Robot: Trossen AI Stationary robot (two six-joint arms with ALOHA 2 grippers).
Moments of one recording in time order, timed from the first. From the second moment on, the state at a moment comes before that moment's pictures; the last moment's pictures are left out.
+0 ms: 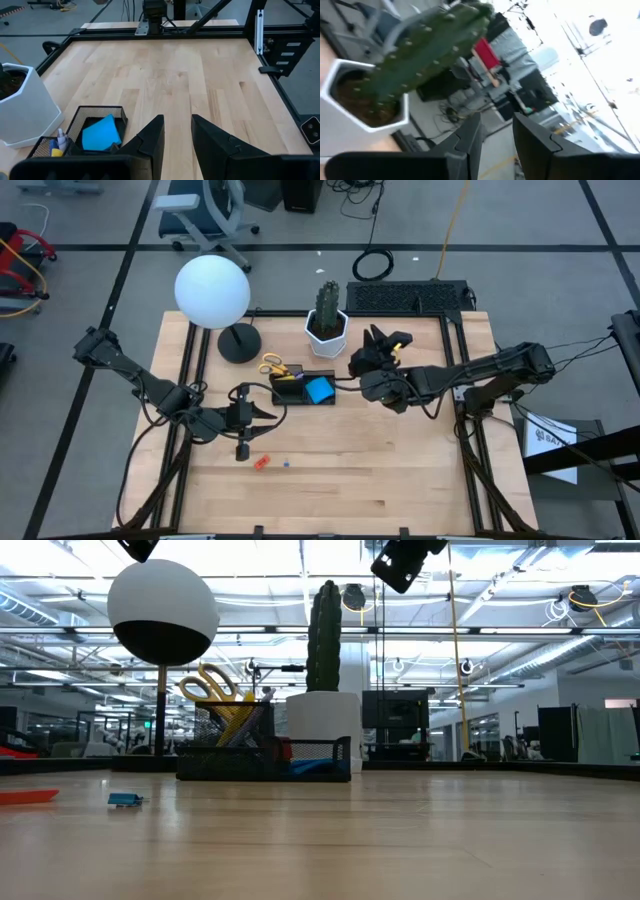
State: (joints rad) left arm -0.55 1.07 0.82 -0.27 -0.55 -0.26; right arm 0.17 1.49 1.18 -0.16 1.49 -0.46
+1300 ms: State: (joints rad) left arm -0.55 1.07 0.82 -0.27 -0.49 -0.27; right arm 0.16 1.49 1.18 -0.13 0.59 -0.48
